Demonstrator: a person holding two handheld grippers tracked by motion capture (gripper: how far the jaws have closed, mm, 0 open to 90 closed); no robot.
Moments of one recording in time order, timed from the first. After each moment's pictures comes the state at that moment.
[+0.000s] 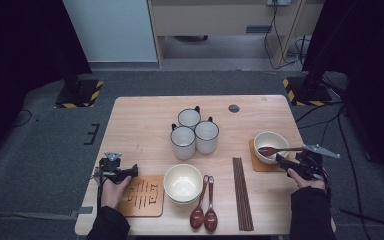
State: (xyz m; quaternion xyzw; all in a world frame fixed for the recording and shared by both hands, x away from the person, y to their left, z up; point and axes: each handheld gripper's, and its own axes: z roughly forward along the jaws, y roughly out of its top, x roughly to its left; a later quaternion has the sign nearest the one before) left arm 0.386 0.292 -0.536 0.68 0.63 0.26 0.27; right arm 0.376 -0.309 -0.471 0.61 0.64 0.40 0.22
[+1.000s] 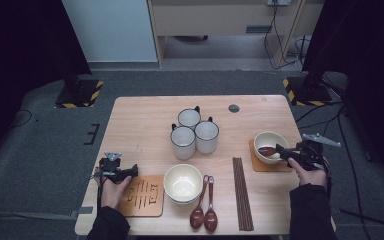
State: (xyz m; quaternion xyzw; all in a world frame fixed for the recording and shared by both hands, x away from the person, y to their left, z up) left arm 0.386 0.292 -0.536 0.68 0.63 0.26 0.27; right arm 0.396 -0.305 -0.445 0.60 0.65 0.40 0.23
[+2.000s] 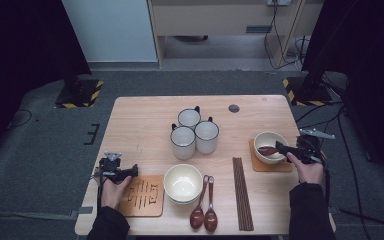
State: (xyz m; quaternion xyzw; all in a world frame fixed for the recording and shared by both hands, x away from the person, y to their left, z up) left arm 0.386 0.292 -0.536 0.68 0.63 0.26 0.27; right arm 0.422 -0.311 -0.456 0.61 0.66 0.37 0.23
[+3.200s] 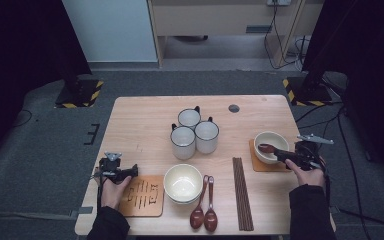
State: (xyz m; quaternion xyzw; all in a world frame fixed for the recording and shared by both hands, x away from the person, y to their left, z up) left arm 0.386 0.292 -0.536 0.68 0.63 0.26 0.27; right arm 0.402 -0.303 -0.456 0.60 0.68 0.36 0.22
